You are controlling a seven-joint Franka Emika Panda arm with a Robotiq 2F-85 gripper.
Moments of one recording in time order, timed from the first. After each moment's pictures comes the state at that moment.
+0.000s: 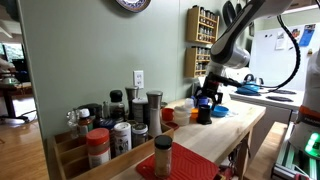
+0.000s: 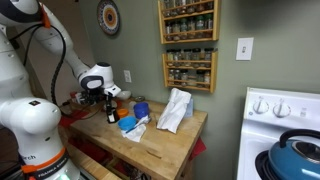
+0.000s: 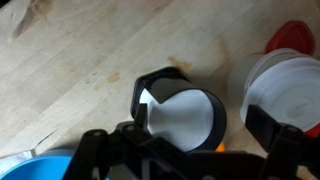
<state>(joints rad) 0.16 -0.10 0.22 -2.75 0.71 2.76 0.37</state>
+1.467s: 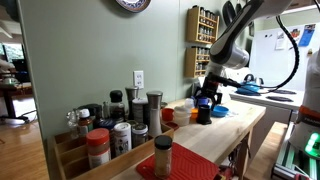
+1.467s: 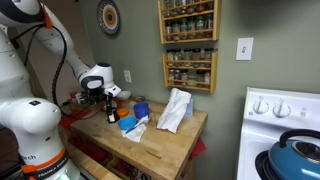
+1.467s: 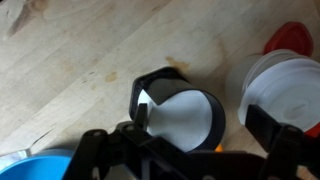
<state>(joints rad) 0.17 -0.09 0.22 -2.74 0.72 2.76 0.35</state>
